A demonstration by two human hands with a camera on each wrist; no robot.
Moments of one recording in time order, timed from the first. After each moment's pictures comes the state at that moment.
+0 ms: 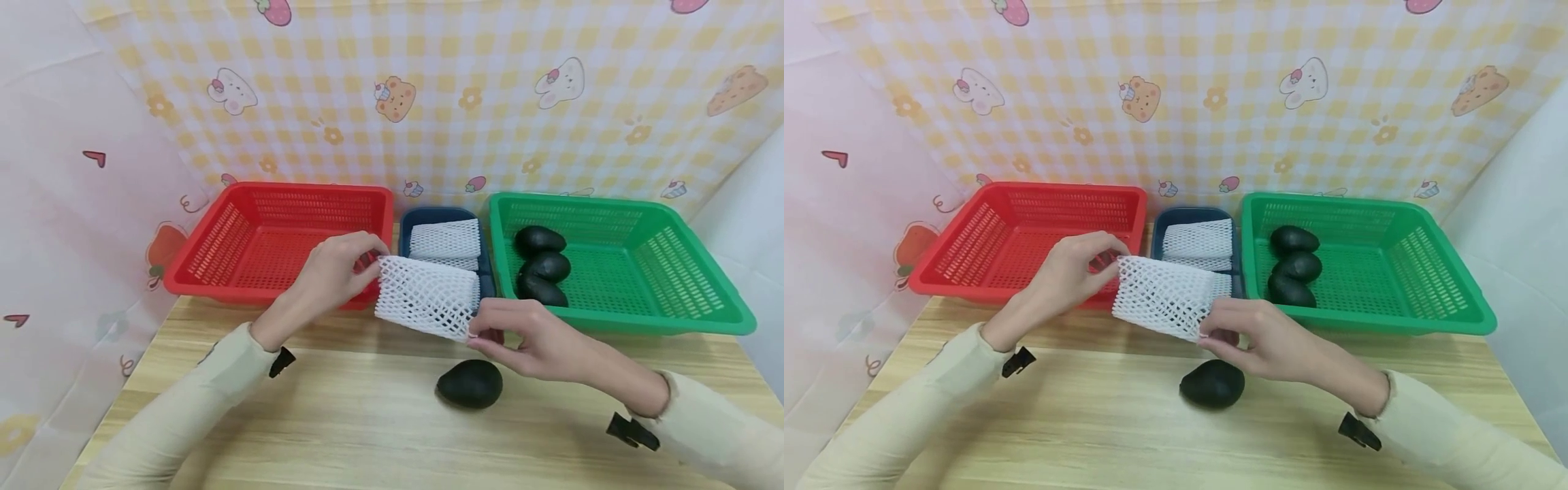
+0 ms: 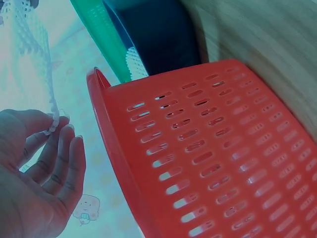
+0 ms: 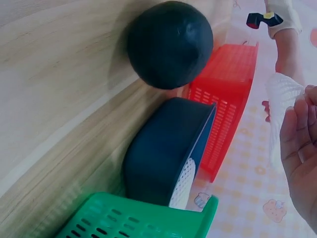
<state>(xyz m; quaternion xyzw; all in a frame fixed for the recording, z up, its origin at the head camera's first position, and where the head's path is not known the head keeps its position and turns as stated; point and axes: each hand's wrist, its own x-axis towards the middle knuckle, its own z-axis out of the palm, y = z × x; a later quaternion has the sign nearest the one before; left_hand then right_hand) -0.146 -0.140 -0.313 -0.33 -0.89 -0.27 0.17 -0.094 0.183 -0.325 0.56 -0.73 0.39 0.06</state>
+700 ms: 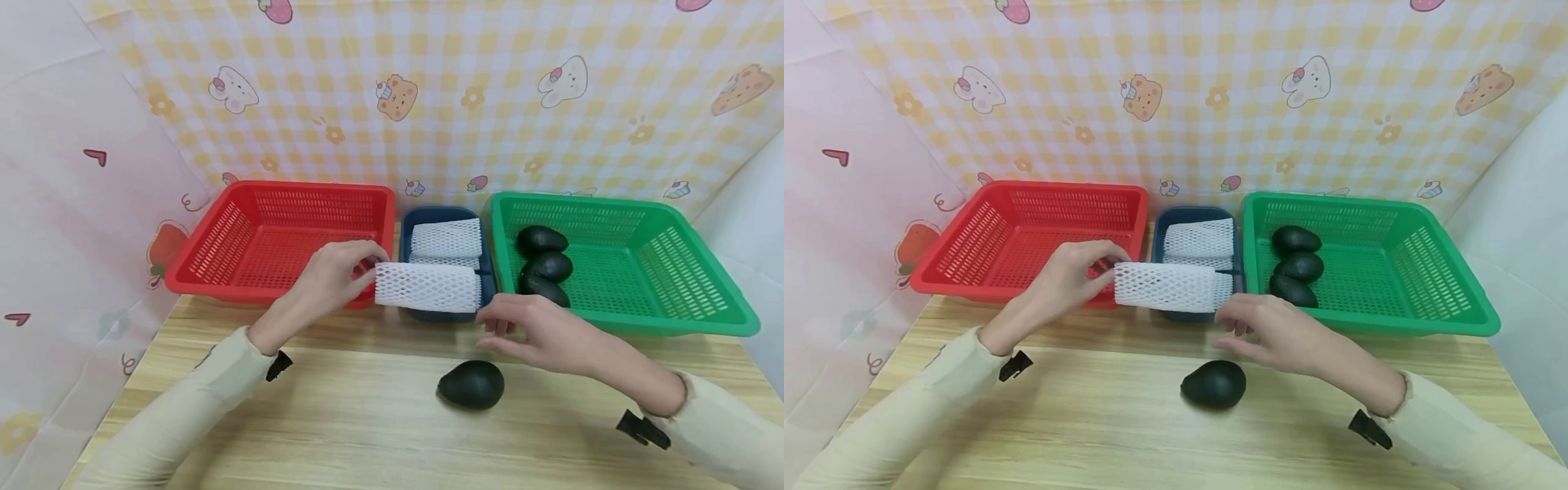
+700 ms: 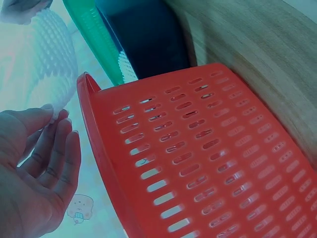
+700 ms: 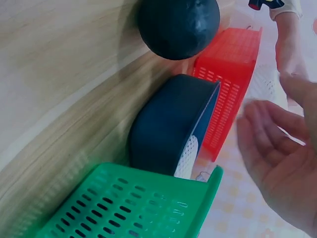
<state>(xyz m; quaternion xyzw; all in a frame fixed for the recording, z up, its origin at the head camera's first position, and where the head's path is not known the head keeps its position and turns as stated) -0.145 -0.146 -0.319 -0.35 -0.88 -0.29 0.14 -0.096 0.199 -0.323 0.43 -0.86 0.27 -0.02</state>
